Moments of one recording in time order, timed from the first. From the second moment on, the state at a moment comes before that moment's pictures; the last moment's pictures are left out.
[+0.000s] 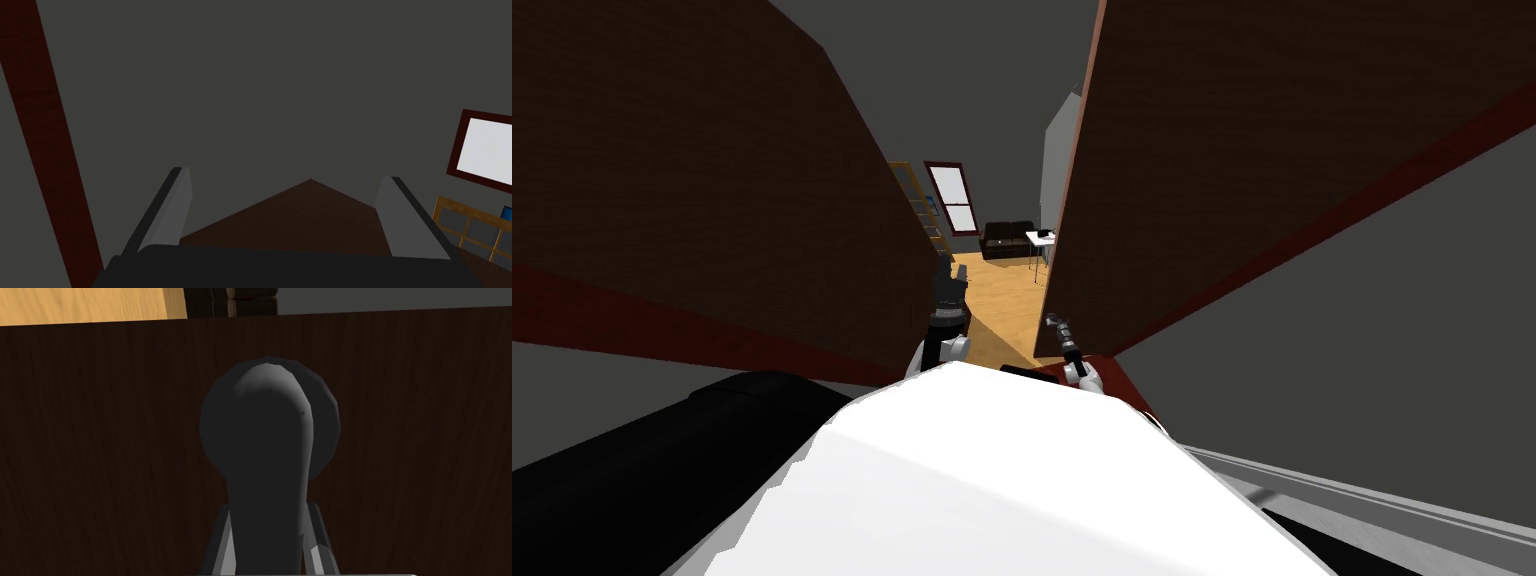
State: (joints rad) arm -0.23 -0.05 0.02 -0.51 0.25 -0.86 -0.21
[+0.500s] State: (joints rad) arm -0.20 -0.06 0.01 -0.55 0.23 -0.83 -0.20
